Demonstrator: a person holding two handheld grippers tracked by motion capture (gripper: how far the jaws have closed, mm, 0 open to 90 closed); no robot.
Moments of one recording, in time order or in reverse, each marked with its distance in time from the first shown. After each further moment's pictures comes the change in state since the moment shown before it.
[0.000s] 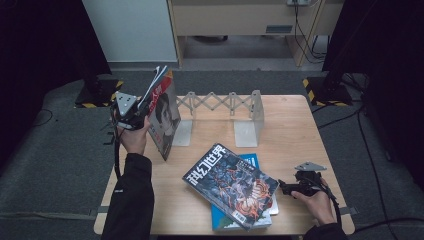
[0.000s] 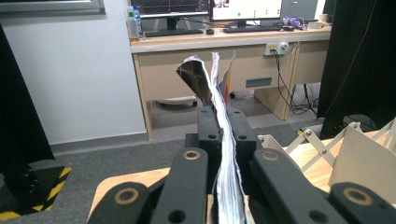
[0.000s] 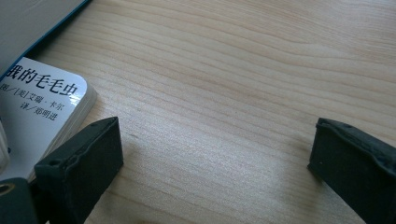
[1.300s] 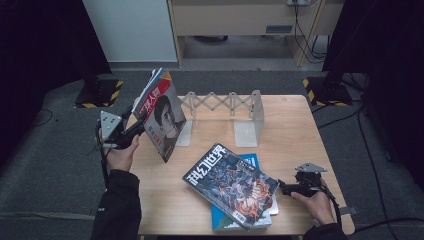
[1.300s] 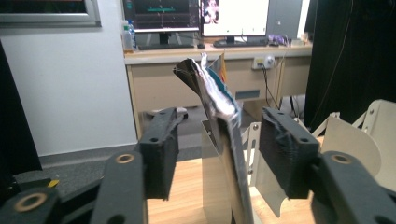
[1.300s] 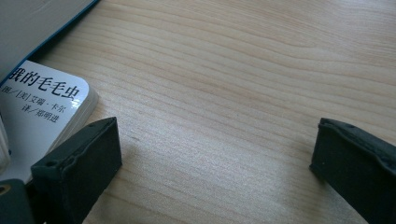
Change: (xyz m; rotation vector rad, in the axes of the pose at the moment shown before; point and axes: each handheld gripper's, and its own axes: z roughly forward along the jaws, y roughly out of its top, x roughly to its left) left arm 0.024 -0.034 -0.047 -0.086 -0.064 -0.053; right arm 0.000 -0.003 0.001 -0.031 0.003 -0.002
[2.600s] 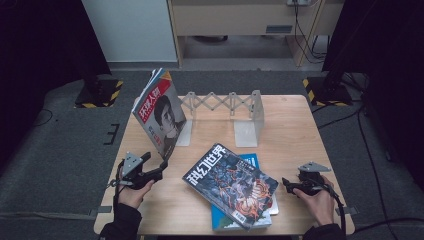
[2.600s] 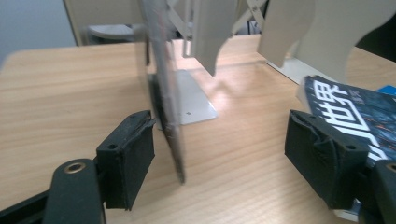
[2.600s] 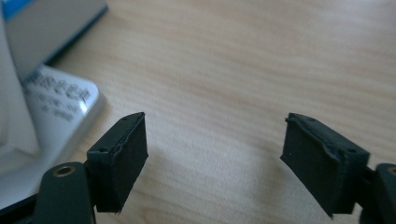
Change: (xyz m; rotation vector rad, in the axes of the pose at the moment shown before) left arm -0.039 -0.110 -0.035 0.313 -0.201 -0.062; right arm -0.002 0.007 -0.016 -0.016 -0.004 -0.009
